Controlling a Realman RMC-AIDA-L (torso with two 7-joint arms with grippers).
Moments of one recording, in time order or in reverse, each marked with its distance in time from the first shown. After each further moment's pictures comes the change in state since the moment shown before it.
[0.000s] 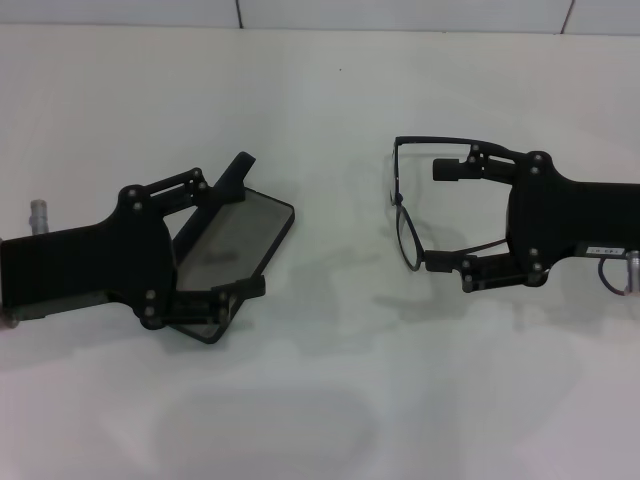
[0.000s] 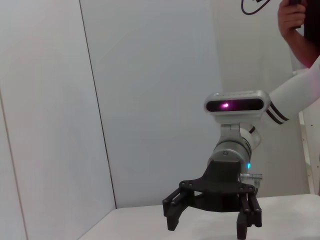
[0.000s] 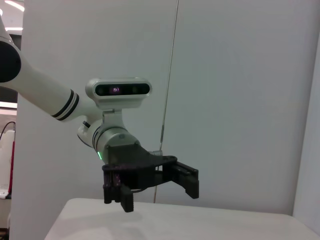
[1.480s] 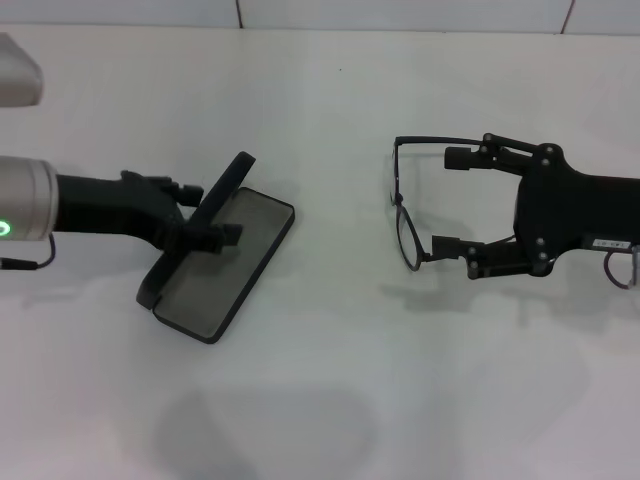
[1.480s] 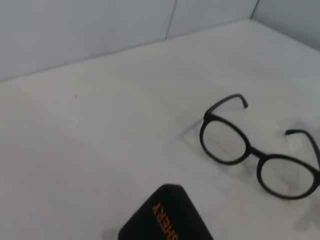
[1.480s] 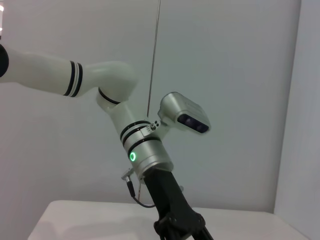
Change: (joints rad) left arm -0.112 -0.083 -0.040 0.395 0.616 -0.367 -1.000; right arm -0.016 -0.003 0.006 0.005 0.028 0.024 -0.003
